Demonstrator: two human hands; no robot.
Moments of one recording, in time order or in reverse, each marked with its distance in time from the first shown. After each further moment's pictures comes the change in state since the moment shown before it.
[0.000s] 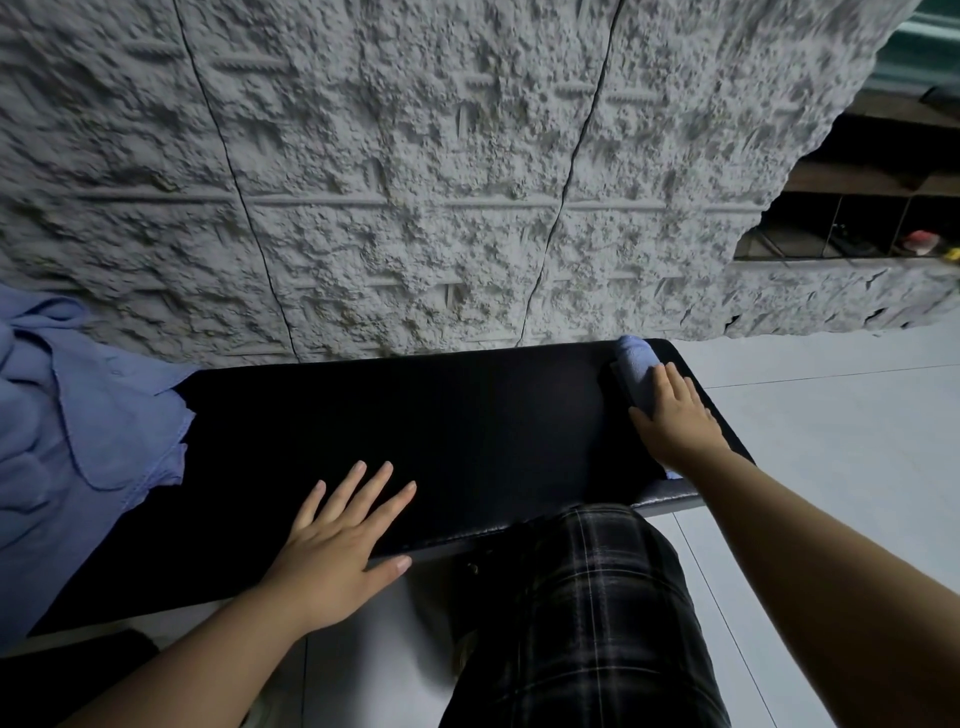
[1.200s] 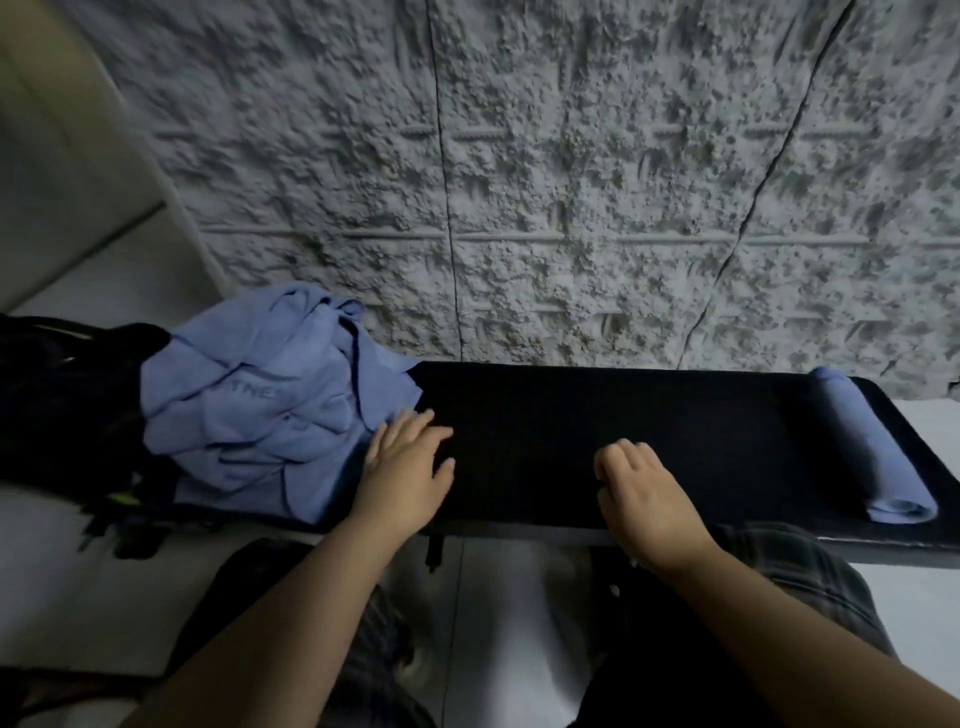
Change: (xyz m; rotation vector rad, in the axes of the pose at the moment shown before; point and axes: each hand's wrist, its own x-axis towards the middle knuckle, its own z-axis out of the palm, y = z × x) left_hand -0.075 -0.062 -0.065 -0.136 0.401 -0.402; right_hand -0.141 -0.168 0.056 0.203 0.203 -0.857
